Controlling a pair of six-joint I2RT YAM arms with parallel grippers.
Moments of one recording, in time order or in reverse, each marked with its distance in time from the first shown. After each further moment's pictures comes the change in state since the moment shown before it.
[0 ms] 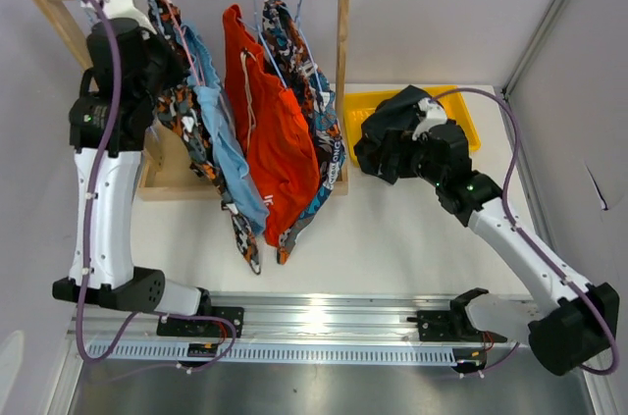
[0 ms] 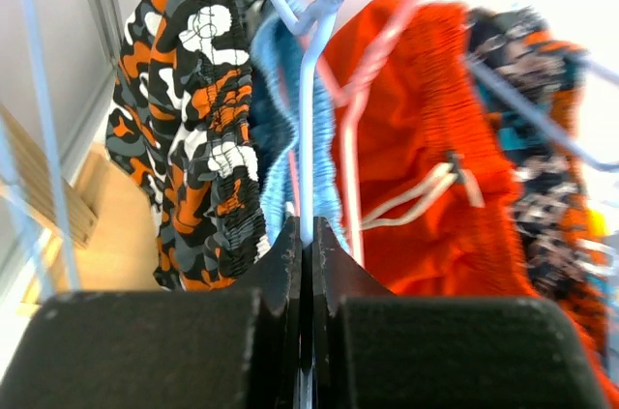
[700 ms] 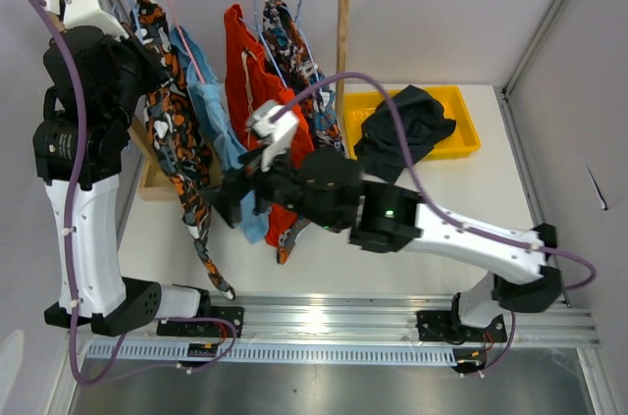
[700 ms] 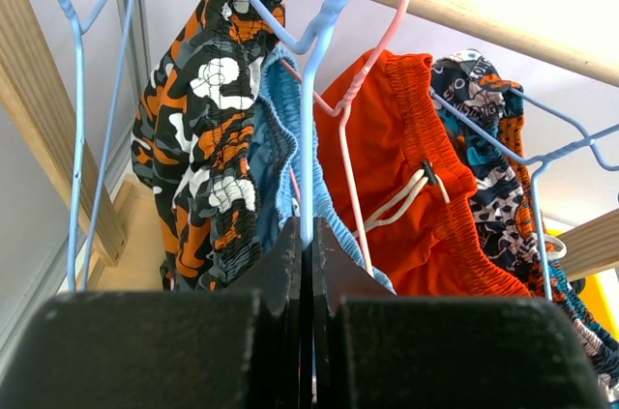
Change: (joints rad) left arm -0.011 -0.060 0.162 -0.105 -0.039 0.039; right arm 0.969 0.402 0.878 -0.017 0.391 -0.143
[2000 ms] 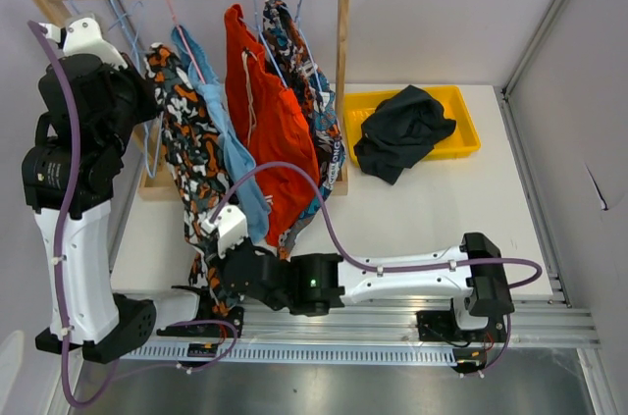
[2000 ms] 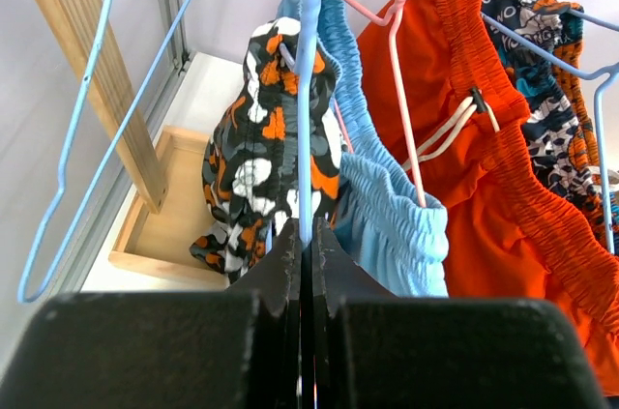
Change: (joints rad) left arm -0.008 -0.111 -0.096 -0.109 -0.034 0.034; right arm 0.241 0.226 -0.229 0.101 0.286 0.185
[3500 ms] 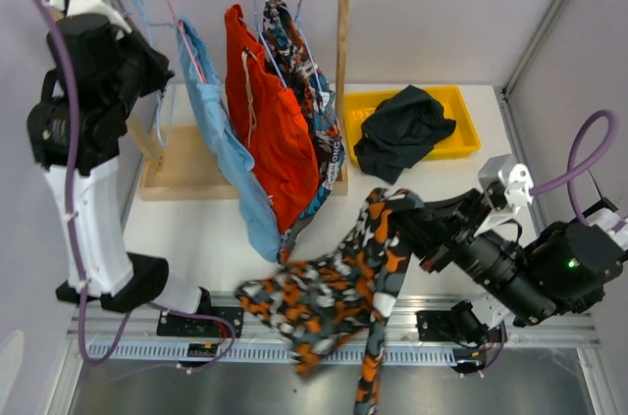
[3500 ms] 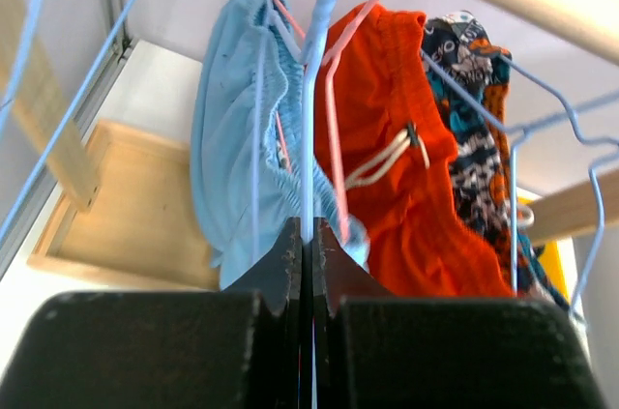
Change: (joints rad) left arm -0.006 0.230 0.351 -0.145 0.055 -0.147; right arm 0.492 -0.812 -0.098 -0.055 0.640 -0.479
